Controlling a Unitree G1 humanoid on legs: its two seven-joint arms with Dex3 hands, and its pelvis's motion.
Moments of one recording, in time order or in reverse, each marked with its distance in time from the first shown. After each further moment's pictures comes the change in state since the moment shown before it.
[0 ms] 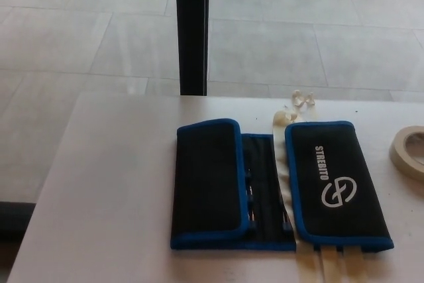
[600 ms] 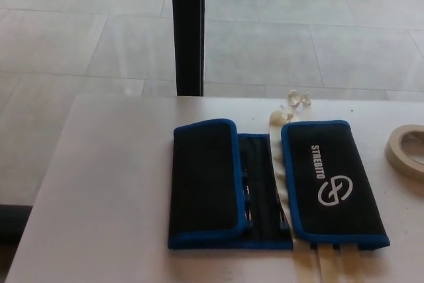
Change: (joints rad) left_arm 0.010 -0.007 0.011 0.000 -0.002 0.000 0.000; right_arm 0.003 0.005 -0.486 0.587 0.190 -0.087 -0.205
